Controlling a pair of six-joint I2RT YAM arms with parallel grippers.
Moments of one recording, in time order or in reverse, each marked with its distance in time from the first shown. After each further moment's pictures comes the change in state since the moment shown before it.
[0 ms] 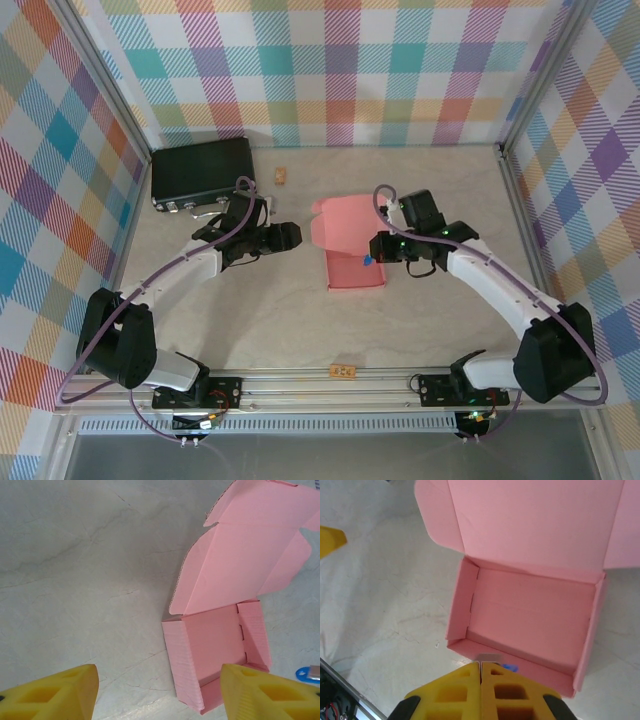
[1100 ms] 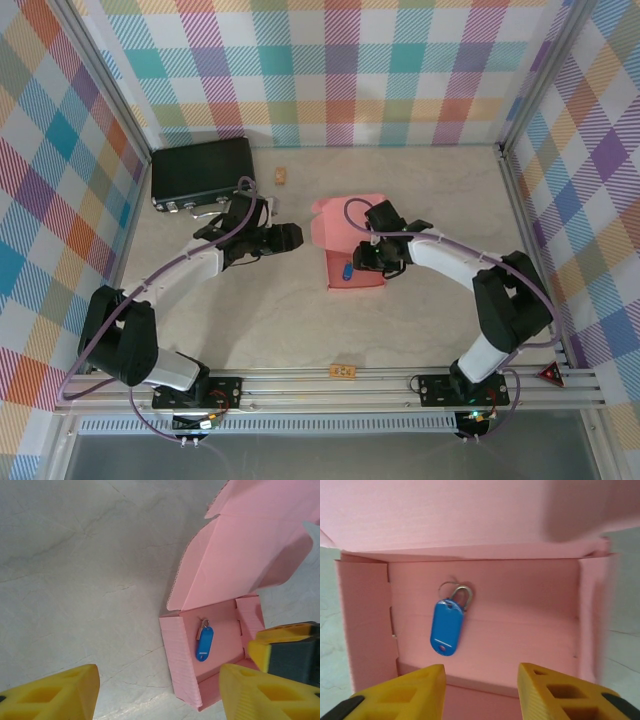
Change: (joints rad) left arm 0.000 0.023 0.003 0.001 0.027 0.003; right arm 0.087 0.283 0.026 0.038 0.225 0.154
